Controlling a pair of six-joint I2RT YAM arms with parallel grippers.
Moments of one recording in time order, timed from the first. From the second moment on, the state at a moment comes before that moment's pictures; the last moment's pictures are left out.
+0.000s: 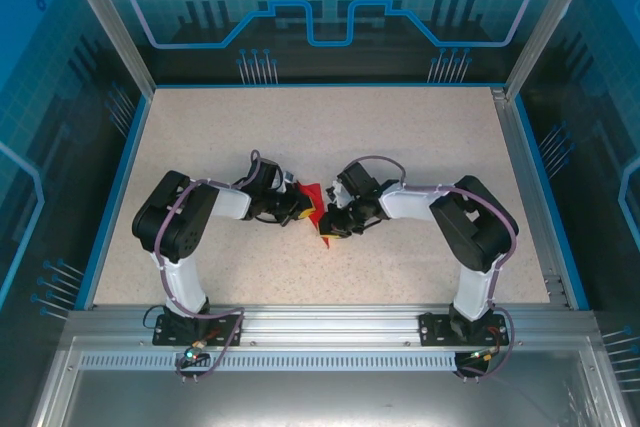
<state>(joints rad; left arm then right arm) -0.35 1.87 0.78 0.20 0.69 -1.06 0.66 1.85 0.98 -0.26 -0.61 0.68</state>
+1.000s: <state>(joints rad) -0.35 1.87 0.79 0.18 0.69 -1.06 0.66 1.87 1.08 -0.28 -0.58 0.69</state>
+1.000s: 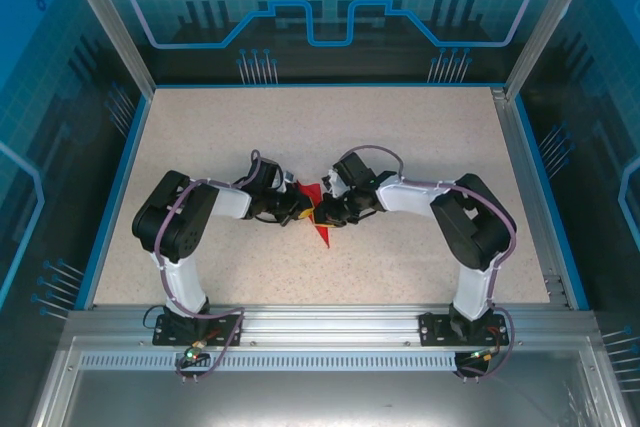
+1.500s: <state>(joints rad) -0.35 1.87 0.79 0.17 0.69 -1.05 0.64 1.93 1.06 -0.27 -0.56 0.69</state>
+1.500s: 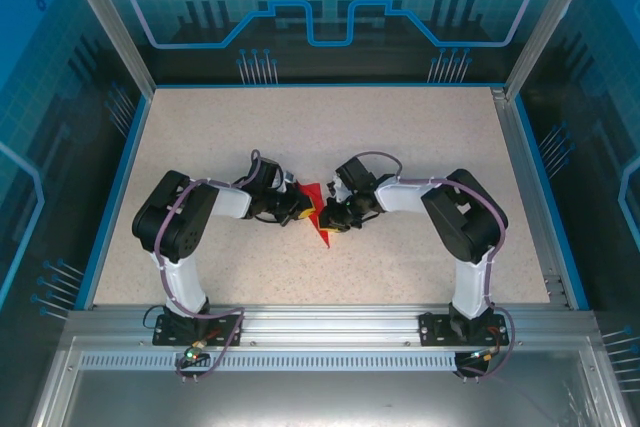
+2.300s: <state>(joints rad) -0.35 1.87 0.79 0.17 0.69 -1.05 0.64 1.93 1.07 -0.24 -0.55 0.70</state>
